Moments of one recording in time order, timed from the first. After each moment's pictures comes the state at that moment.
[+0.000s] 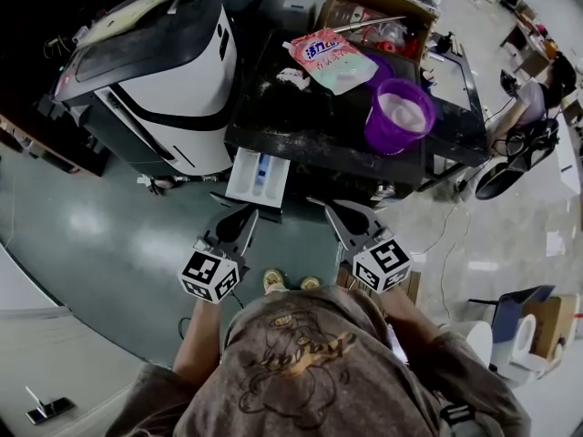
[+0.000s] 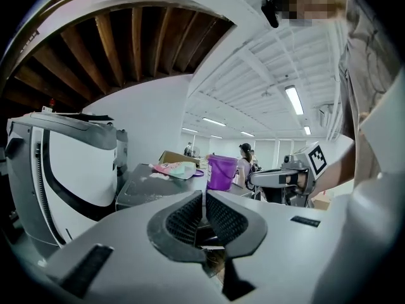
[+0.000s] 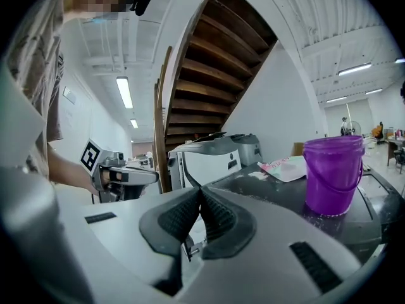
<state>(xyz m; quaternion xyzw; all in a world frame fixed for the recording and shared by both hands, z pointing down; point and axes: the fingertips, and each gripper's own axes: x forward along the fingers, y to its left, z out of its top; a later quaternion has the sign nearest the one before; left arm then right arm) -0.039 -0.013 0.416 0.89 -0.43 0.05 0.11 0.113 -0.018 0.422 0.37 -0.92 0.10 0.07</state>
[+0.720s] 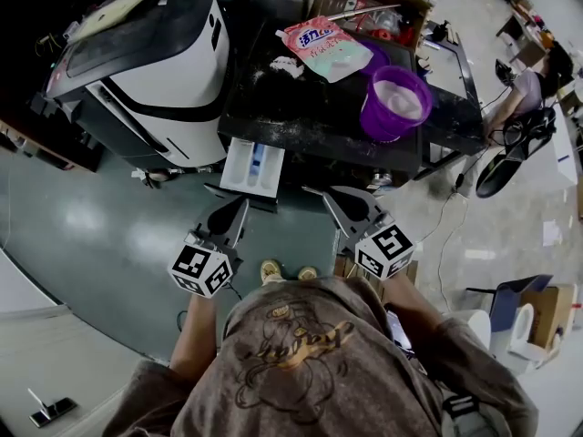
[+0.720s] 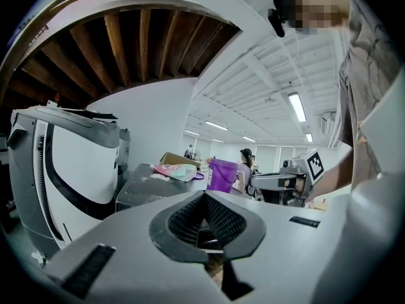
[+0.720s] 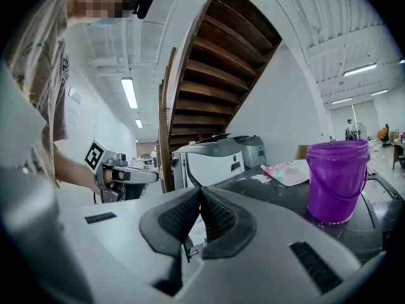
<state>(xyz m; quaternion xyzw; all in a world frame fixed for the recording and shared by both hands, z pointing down) -0.045 -0.013 0.412 0.89 -0.44 0.03 0.12 0.115 -0.021 0.417 0.35 -0.93 0.08 0.07</state>
